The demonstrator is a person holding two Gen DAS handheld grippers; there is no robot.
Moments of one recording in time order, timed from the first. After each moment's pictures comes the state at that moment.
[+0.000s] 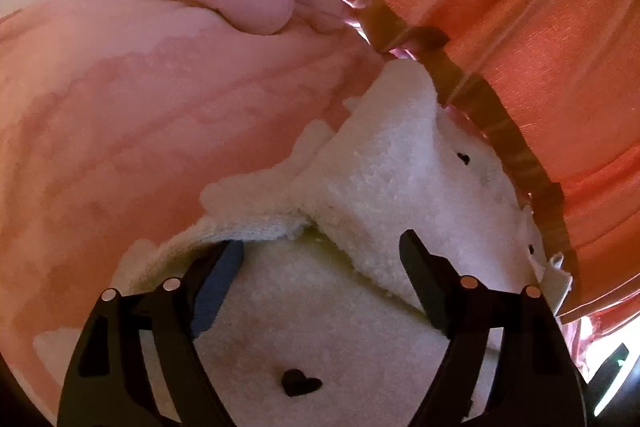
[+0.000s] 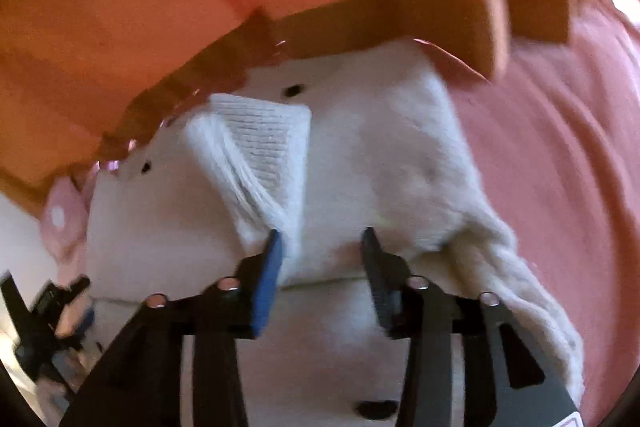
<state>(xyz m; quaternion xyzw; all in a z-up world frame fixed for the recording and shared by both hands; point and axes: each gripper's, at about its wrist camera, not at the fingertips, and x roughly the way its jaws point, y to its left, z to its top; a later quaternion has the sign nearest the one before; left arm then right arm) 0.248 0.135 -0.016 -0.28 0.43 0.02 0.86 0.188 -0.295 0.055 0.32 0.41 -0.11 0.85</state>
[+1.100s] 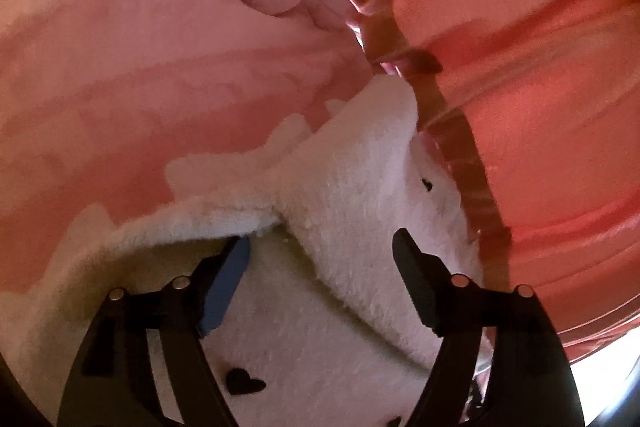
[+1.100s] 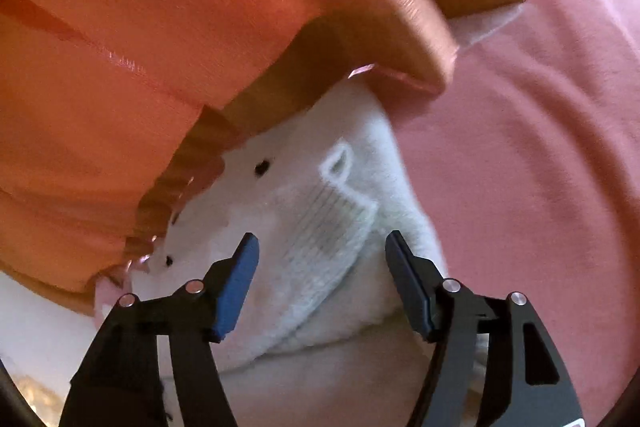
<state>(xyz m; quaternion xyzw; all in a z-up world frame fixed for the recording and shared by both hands) 0.255 0.150 -0.030 -0.41 0.40 -0.04 0.82 0.203 -0.343 0.047 0.40 0.36 -0.13 0.83</state>
